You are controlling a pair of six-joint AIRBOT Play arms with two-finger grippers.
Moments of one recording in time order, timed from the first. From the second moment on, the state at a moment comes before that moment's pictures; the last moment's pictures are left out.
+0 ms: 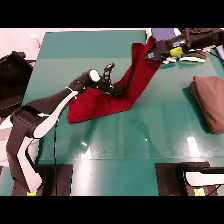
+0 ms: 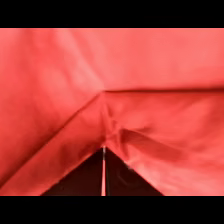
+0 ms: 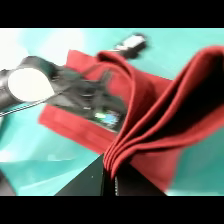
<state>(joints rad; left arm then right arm) -0.50 -1.95 1.72 0.89 -0.88 -1.55 0.13 -1.47 1.83 -0.78 1.41 1.33</state>
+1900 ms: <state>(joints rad) -0.12 -1.43 1.93 1.14 -1.18 -1.46 0.29 -1.82 1.36 -0.58 1.03 1.27</state>
